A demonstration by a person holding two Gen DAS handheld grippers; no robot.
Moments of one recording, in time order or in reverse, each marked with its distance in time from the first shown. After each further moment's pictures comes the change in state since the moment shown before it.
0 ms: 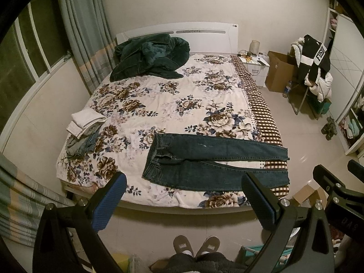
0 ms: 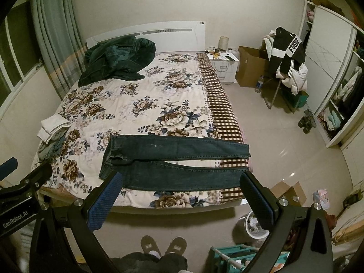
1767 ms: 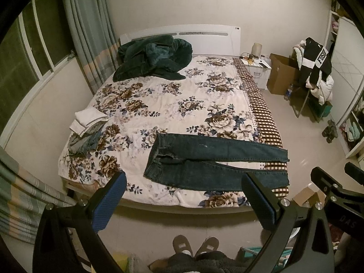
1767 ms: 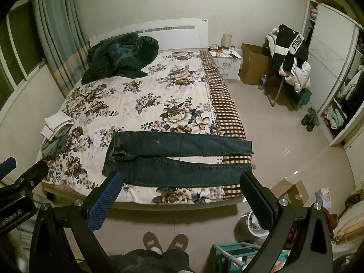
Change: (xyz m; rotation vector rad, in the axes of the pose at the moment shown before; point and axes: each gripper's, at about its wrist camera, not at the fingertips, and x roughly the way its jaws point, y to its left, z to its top) left arm -0.018 -0.004 0.017 -0.009 -0.003 0.007; right arm -0.009 0.055 -0.006 0.006 0.014 0.024
